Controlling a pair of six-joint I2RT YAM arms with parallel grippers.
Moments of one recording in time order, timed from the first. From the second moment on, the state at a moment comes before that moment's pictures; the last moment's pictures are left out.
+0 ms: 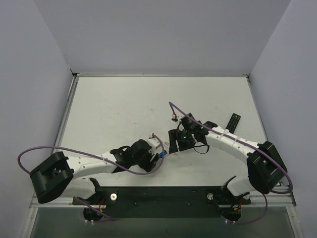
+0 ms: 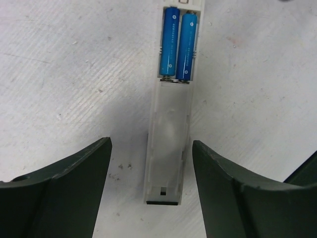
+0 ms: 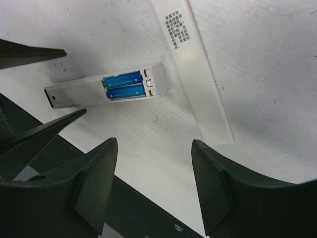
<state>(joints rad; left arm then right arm) -1.01 1.32 0.52 -0.03 -0.06 -0.22 0.66 1.42 0.86 -0.50 -0.24 0.38</state>
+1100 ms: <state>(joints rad) -0.96 1.11 0.55 -0.34 0.08 -0.66 0.67 1.67 0.93 -0.38 -0.36 0.34</state>
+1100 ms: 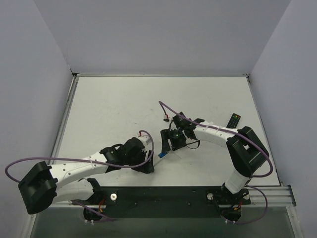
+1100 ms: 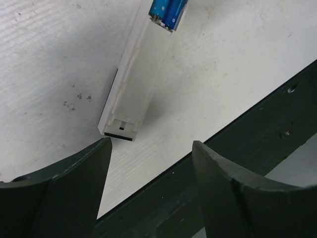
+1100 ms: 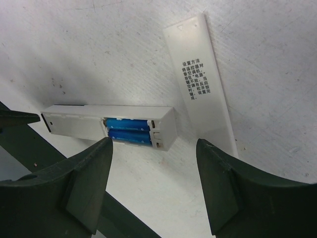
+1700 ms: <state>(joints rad) -0.78 1.18 0.50 -0.26 0.15 -0.65 0.74 1.68 0.93 -0.37 -0.37 0.35</state>
